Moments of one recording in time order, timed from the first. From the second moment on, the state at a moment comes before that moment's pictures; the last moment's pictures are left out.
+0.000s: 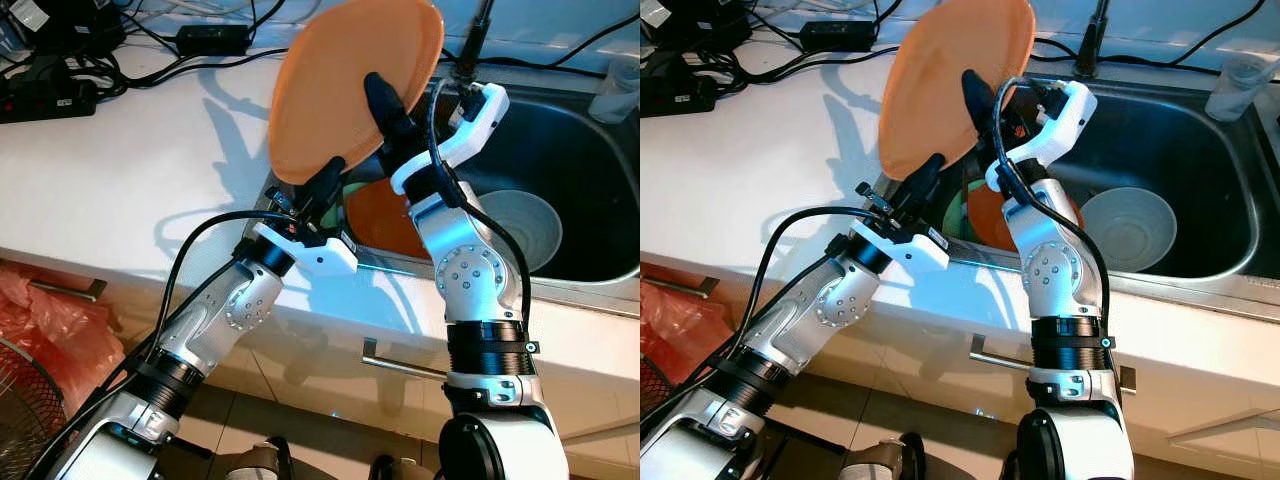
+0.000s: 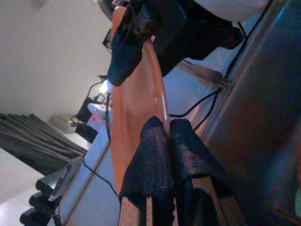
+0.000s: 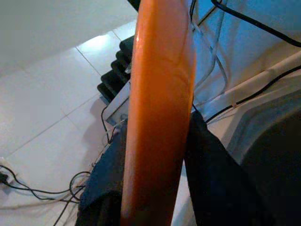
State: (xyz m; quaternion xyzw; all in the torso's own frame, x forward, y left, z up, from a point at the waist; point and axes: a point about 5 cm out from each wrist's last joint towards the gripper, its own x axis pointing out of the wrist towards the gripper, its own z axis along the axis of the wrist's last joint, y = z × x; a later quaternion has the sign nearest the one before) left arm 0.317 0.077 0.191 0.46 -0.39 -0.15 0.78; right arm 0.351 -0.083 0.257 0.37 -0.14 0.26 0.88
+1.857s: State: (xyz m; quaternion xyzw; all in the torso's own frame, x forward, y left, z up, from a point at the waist) left arm 0.320 0.078 0.184 0.46 -0.36 -0.14 0.80; right arm 0.363 -0.085 0.242 0.37 -0.07 0.22 0.90
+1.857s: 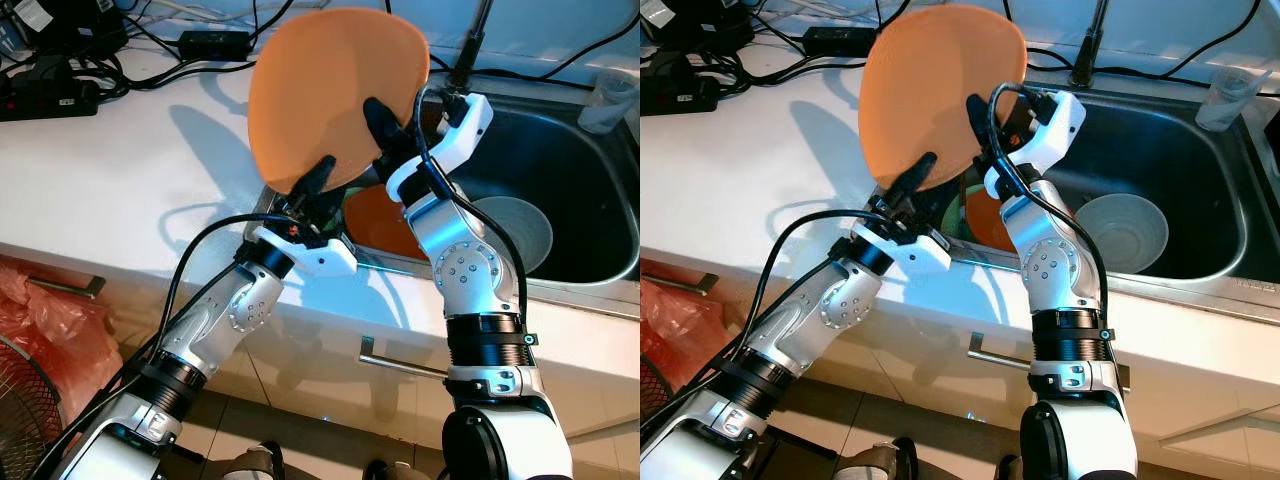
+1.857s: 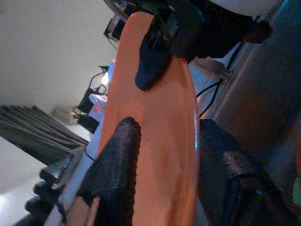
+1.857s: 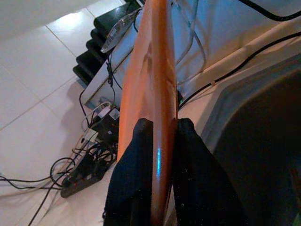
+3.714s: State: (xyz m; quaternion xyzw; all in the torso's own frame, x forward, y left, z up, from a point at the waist) left arm 0.313 0.079 0.175 0.17 -0.14 -0.34 0.91; right arm 0.379 -0.205 0.167 0.11 0.02 -0.06 0.99
